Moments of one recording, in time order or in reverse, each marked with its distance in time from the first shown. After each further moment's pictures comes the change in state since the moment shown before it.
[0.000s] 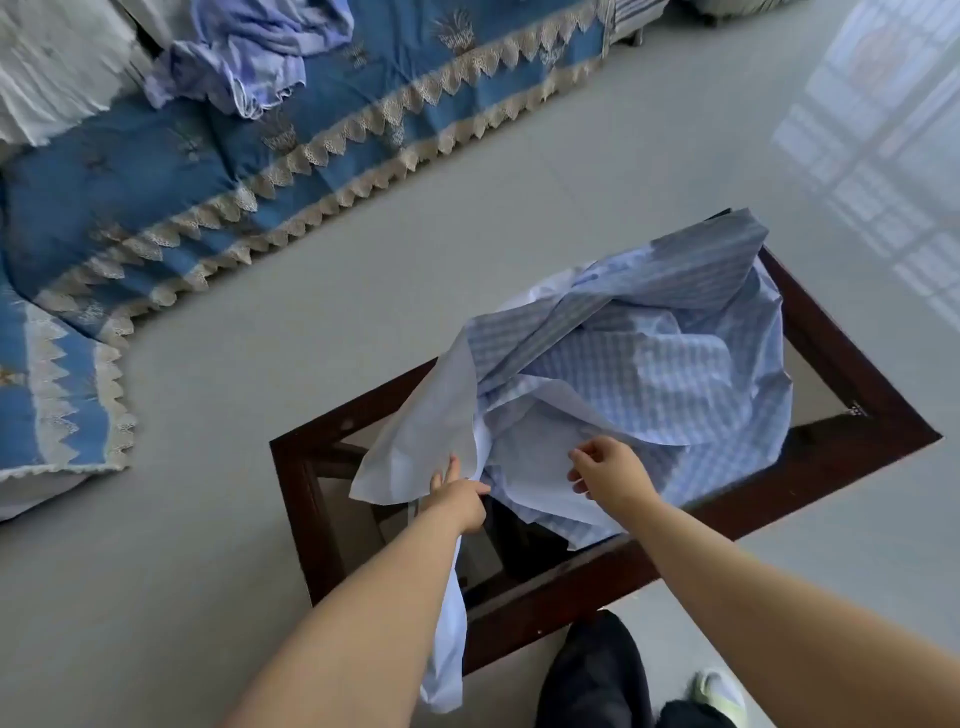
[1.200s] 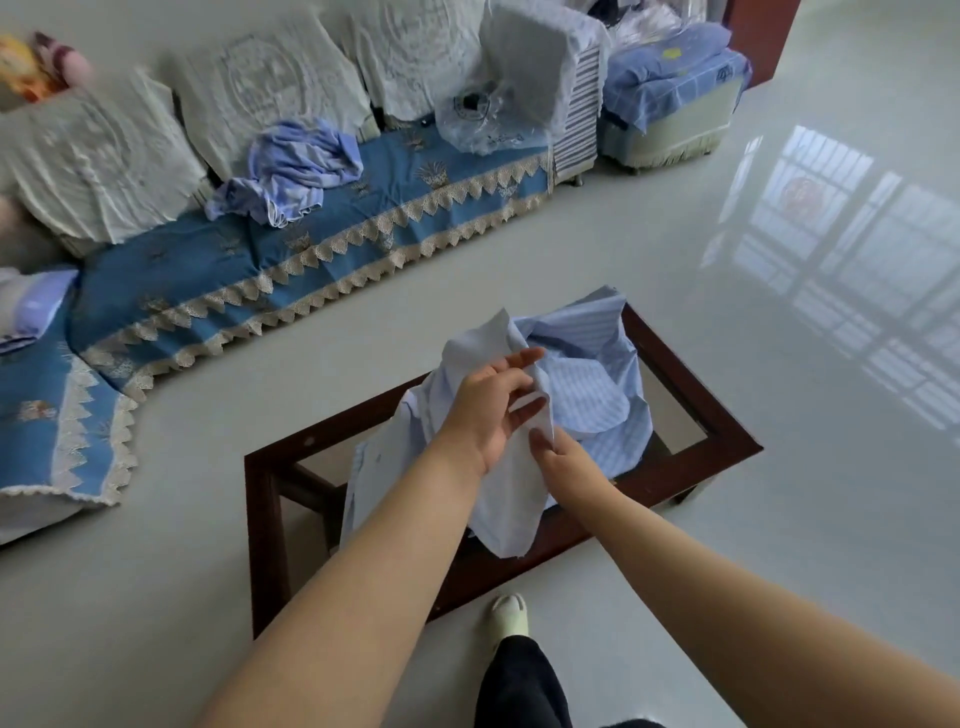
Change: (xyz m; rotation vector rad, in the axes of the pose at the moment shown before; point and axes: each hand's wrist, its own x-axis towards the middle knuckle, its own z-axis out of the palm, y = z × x) left_hand -0.327 0.245 0.027 -1.490 0.152 0.665; right_hand -0.204 0.066 -0.167 0.165 -0.076 -0.405
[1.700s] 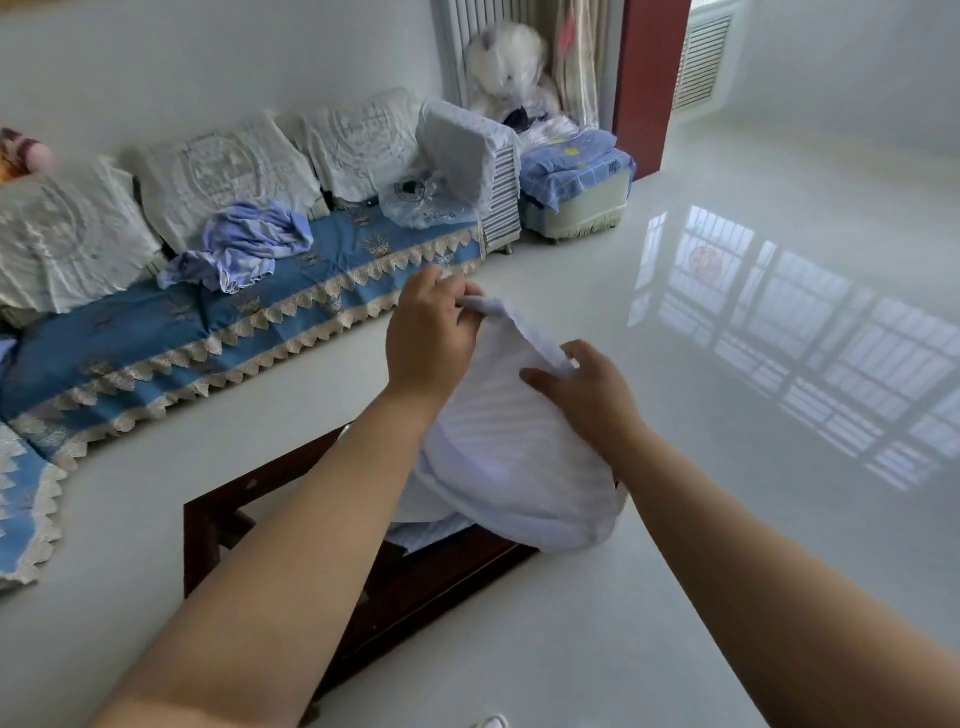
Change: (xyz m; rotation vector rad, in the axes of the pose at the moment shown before) left_hand -0.090 0.041 0.104 1.093 0.386 1.234; right_hand -0.148 -0.068 -0.146 -0.344 0.452 -0.285
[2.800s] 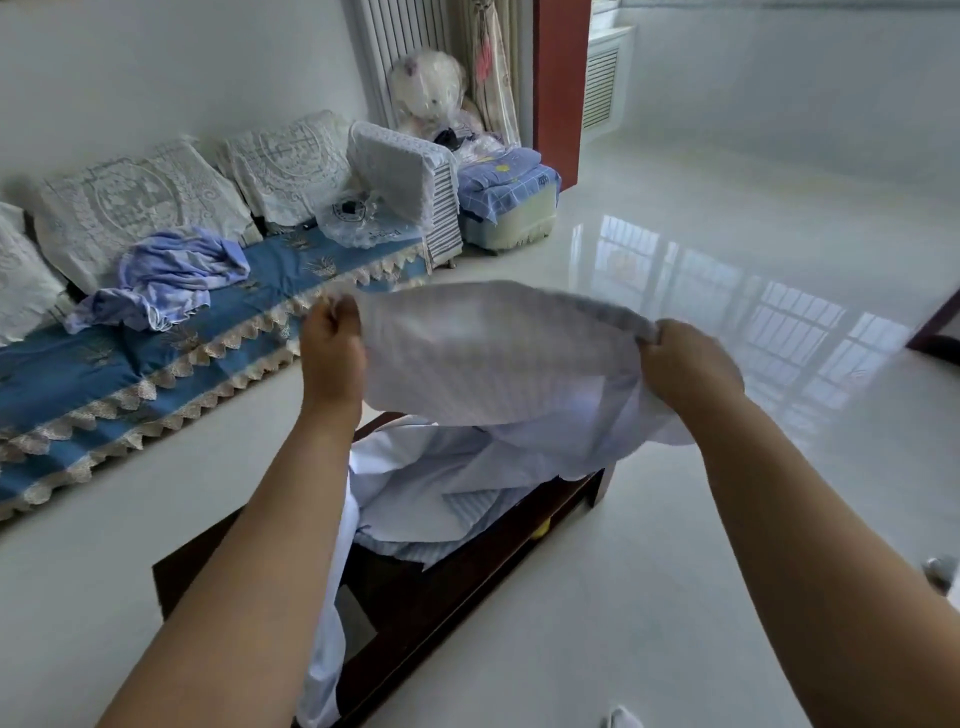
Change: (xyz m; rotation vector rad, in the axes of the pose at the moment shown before) left_hand -0.014 -0.123 -0.101 -0.707 -0.009 -0.583; right_hand -0.045 -0.050 0.001 -0.522 0.267 0.358
